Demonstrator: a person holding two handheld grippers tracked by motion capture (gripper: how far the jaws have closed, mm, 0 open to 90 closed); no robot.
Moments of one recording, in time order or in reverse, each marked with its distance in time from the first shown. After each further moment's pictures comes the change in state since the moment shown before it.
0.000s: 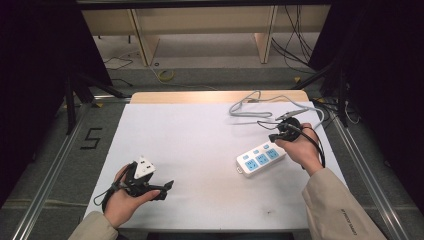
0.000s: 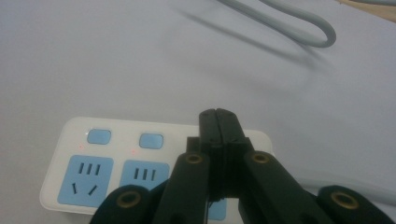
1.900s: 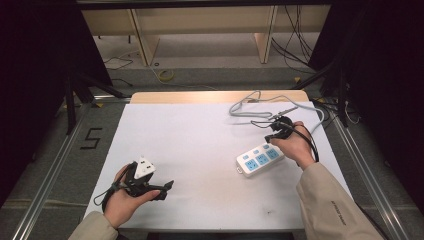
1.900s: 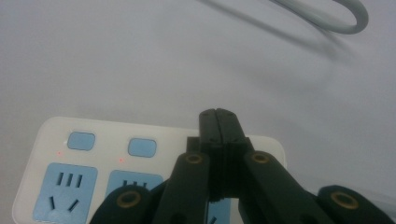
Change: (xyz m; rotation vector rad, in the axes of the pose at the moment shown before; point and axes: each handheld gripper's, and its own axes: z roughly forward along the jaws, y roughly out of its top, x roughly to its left) left arm 0.000 0.000 0.000 0.000 -0.002 0.003; right arm -0.002 0.008 0.026 0.089 0.014 -0.008
